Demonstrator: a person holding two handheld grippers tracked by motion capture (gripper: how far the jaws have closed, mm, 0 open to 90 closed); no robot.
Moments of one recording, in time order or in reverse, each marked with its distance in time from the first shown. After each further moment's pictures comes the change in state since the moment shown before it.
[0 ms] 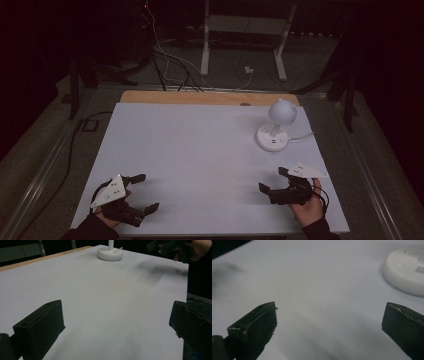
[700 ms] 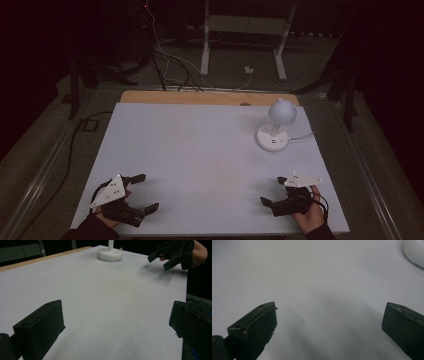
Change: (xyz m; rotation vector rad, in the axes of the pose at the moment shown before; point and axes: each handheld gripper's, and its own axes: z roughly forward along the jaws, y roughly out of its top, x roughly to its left) left arm 0.000 0.000 -0.001 -0.005 -0.002 -0.006; right arm -0.008 -0.028 0.005 0.127 0.052 -0.124
